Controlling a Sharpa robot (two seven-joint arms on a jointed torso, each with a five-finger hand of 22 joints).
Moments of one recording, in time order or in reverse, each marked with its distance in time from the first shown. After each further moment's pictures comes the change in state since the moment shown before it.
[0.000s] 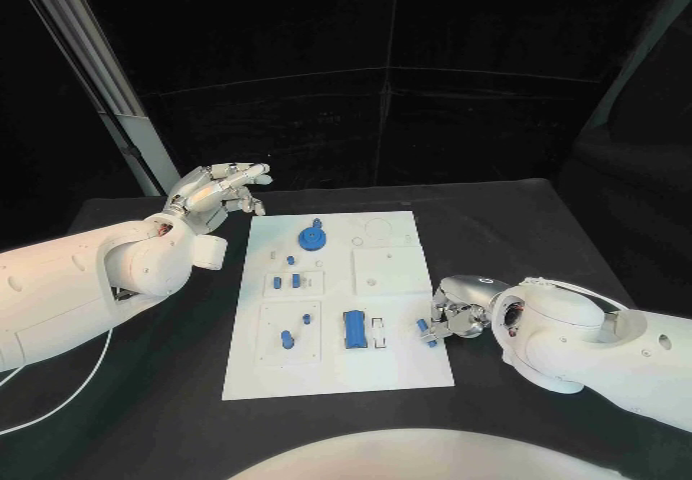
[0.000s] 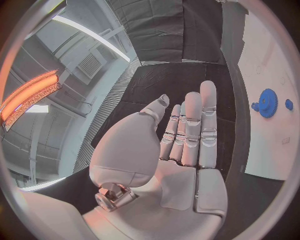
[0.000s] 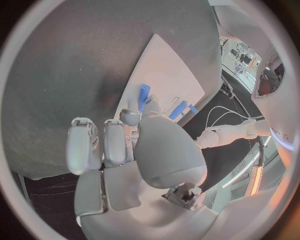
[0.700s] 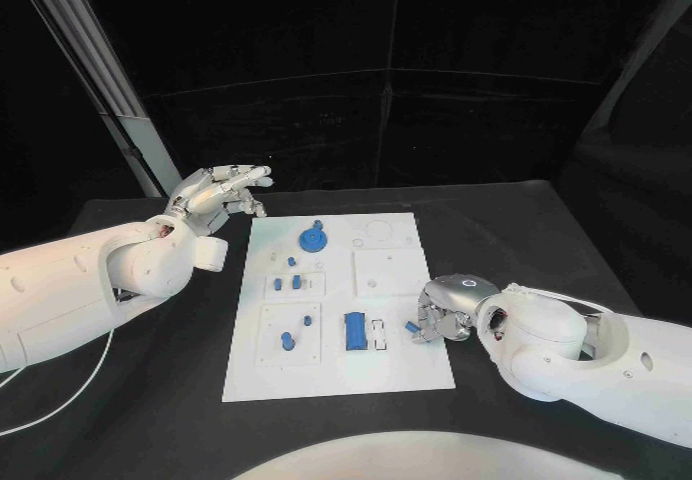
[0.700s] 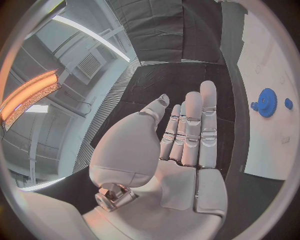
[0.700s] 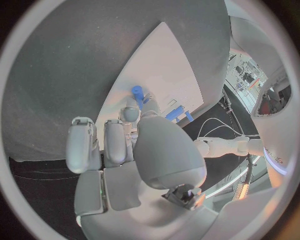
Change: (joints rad) left arm 0.000 -0.001 -0.002 -0.002 0.000 0.002 -0.001; left_hand 0.004 -0.004 -0.003 0.003 0.000 0.000 0.000 0.000 0.000 0.000 0.000 0.000 -0.001 -0.004 0.004 0.000 -0.002 0.000 0.000 0.000 0.004 0.001; right arm -0.017 0.055 0.003 0.002 -0.203 0.007 0.003; right_hand 0.087 -0.004 0.021 -0.059 0.081 -0.053 0.014 -0.001 0.031 -0.033 0.011 -0.063 -0.037 0.000 0.000 -0.019 -0.018 0.000 -0.007 0.000 -0.011 -0.002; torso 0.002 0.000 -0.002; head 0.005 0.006
